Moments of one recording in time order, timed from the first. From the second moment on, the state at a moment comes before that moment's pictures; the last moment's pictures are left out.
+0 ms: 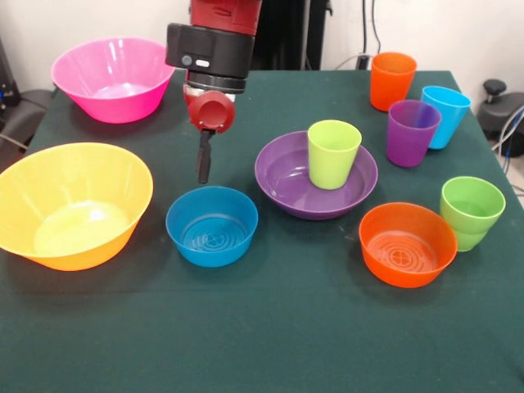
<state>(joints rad) 0.32 0.20 -1.01 1.24 -1.09 -0.63 1.90</state>
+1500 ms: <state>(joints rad) 0.29 0.19 -0.99 1.24 -0.95 -0.62 1.90</state>
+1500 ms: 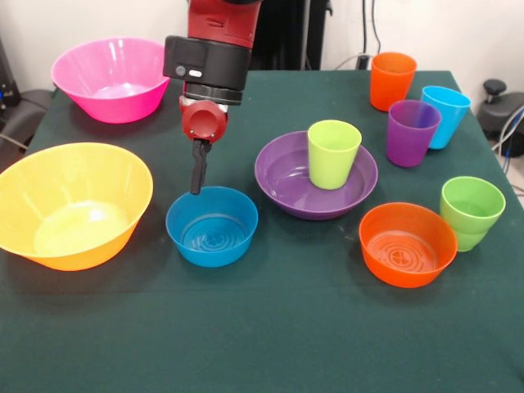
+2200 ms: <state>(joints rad) 0.29 0.21 -0.99 1.24 -0.97 -0.62 1.90</state>
